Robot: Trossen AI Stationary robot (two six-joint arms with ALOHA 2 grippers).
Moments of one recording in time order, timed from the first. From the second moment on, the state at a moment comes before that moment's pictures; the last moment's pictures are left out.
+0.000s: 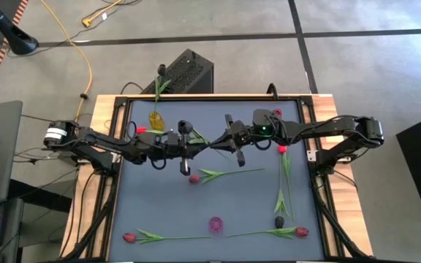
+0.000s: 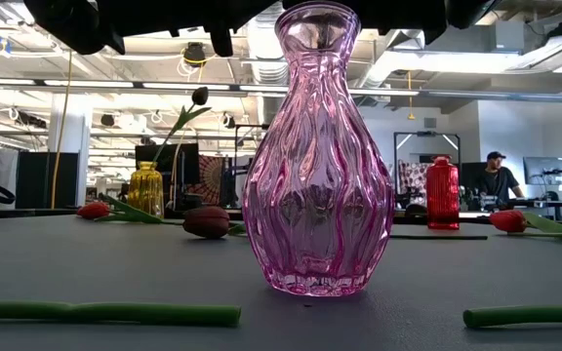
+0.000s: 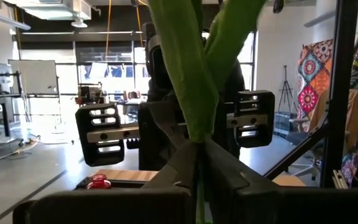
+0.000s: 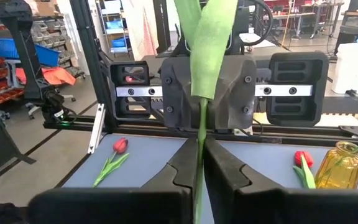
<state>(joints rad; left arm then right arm) -0.01 1.42 0.63 1.06 -0.11 0.02 -0.13 1.43 0.94 0.42 -0.36 0.04</state>
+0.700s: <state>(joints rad) -0.01 1.29 0.63 0.84 -0.20 0.06 -0.18 1.42 0.94 0.35 -0.36 0.03</state>
